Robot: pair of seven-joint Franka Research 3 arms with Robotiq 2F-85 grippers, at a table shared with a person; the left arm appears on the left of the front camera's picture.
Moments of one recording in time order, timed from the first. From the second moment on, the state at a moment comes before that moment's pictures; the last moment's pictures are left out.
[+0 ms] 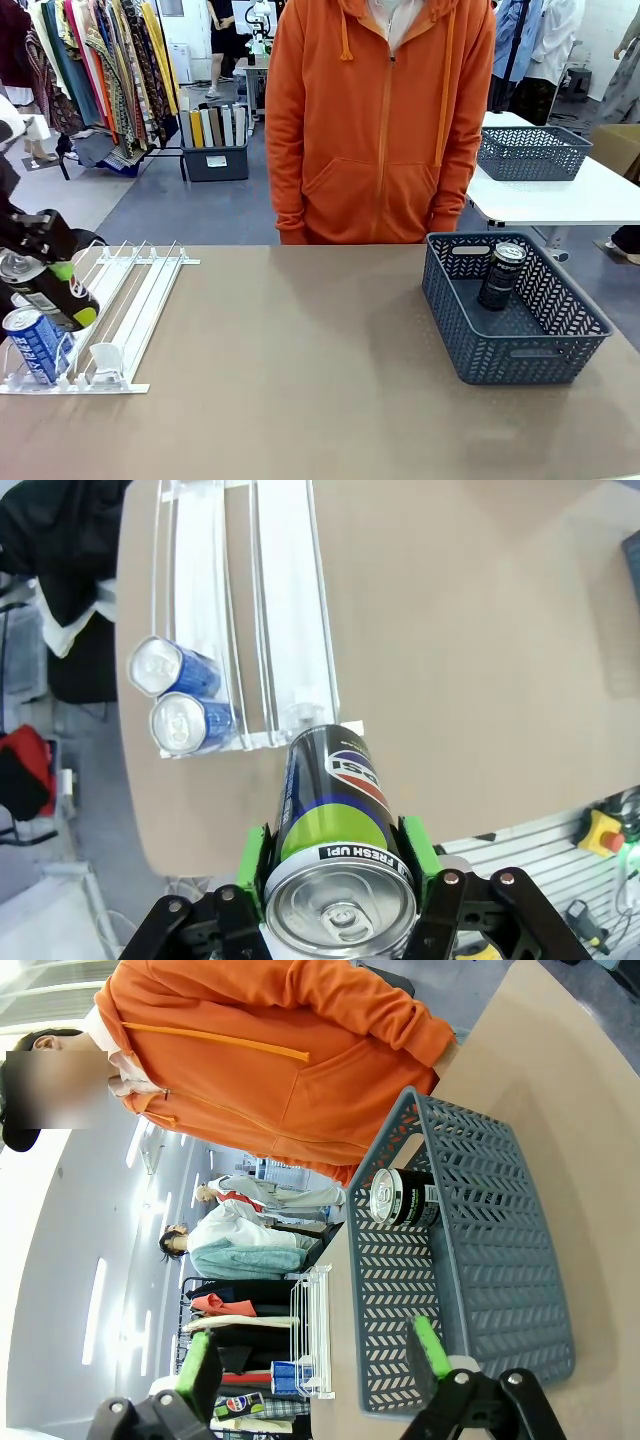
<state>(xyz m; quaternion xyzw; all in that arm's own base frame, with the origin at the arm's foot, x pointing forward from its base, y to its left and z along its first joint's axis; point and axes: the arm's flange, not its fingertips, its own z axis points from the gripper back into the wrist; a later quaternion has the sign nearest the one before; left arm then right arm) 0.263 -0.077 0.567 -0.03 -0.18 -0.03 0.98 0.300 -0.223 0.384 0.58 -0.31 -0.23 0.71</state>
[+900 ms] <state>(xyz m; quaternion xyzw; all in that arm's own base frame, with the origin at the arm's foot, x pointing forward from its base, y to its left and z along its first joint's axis) 0.364 -0.393 0.510 -0.03 -0.15 -0.30 0.94 0.299 -0.223 0.384 0.58 -0.31 -0.23 0.71</state>
